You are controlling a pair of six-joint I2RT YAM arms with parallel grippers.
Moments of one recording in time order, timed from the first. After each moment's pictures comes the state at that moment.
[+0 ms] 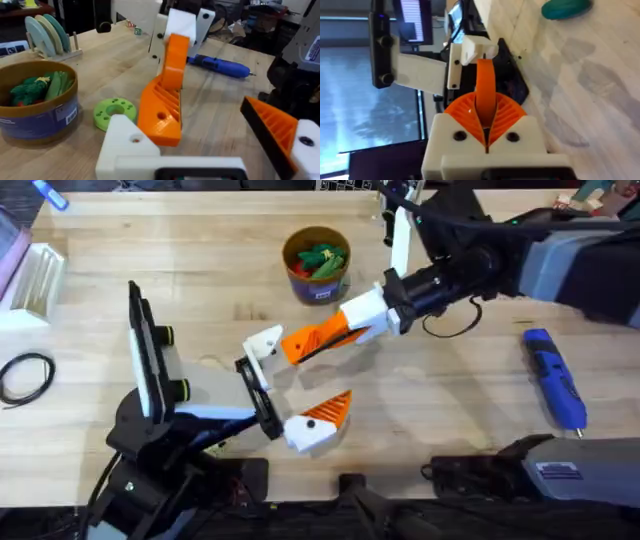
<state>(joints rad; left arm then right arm) -0.44 0.01 0.01 -0.06 0.67 -0.10 0.41 1.52 0.99 -0.66 -1.23 0.23</state>
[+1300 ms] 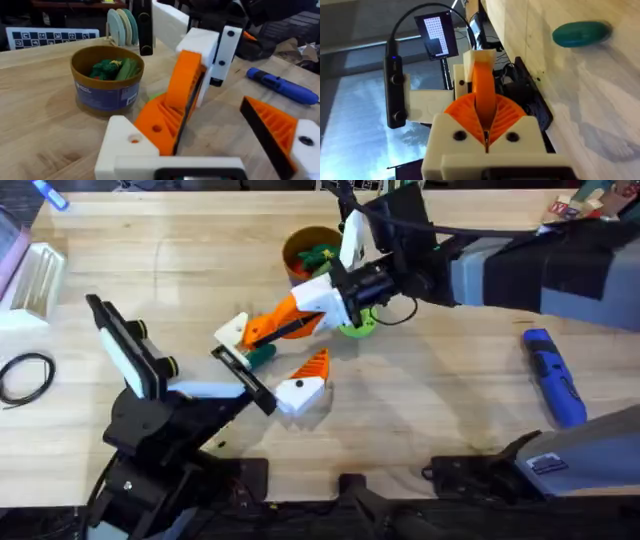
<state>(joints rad) -0.40 0.02 0.01 -0.06 0.42 -0.16 0.55 1.71 1.00 -0.08 -1.22 0.87</state>
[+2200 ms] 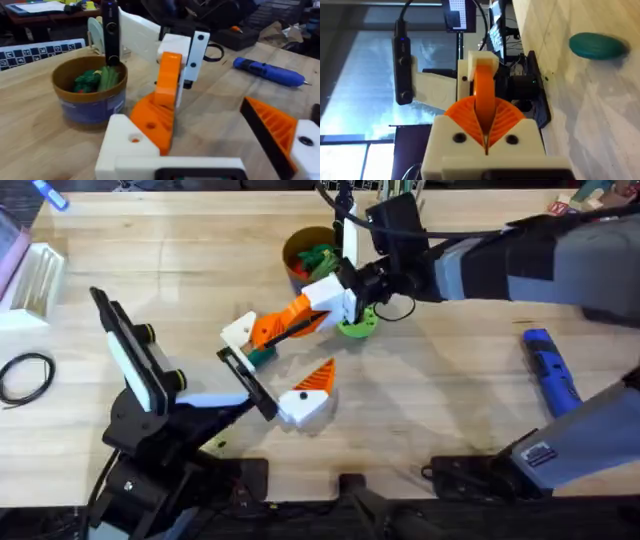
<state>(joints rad) -0.38 0.02 0.01 -0.06 0.51 -0.06 0.49 1.83 1.02 0.04 -1.46 0.73</state>
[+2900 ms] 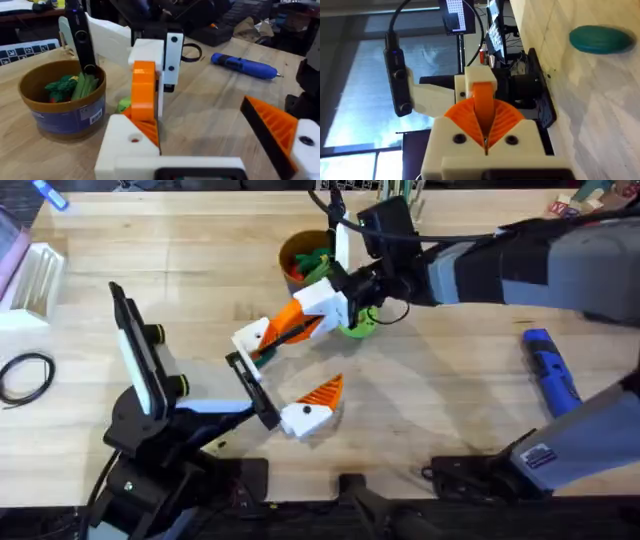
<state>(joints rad) -0.41 0.01 0.01 -0.06 0.61 -0.06 0.53 1.83 1.02 0.04 -1.43 0.82</state>
